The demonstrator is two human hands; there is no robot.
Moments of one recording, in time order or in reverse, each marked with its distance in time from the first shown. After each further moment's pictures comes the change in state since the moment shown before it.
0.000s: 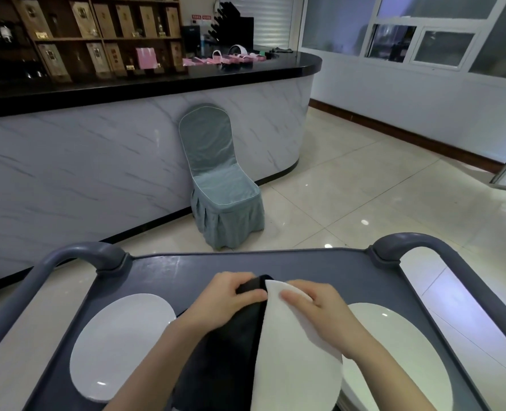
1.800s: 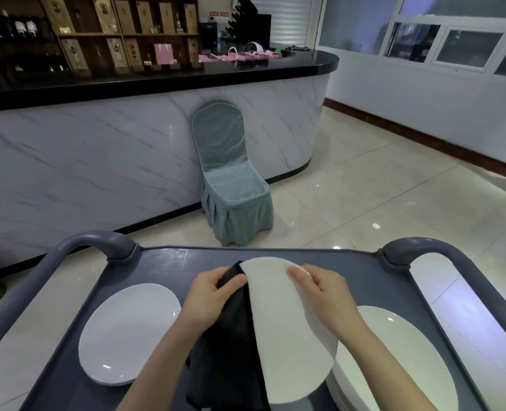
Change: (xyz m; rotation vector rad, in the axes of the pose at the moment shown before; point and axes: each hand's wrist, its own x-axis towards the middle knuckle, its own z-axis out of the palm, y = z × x) left_hand -0.018 -0.014 0.002 -0.211 0.377 -0.153; right_hand 0.026 0.013 0.005 -0.080 0.214 -0.075
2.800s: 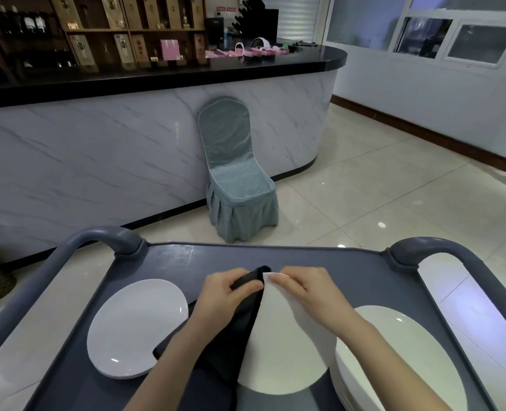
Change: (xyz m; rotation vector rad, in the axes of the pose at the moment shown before) left_hand -0.008 0.001 0.006 0.102 -0.028 0.185; right_hand 0.012 -0.015 0.013 -0.162 -0.250 -0.158
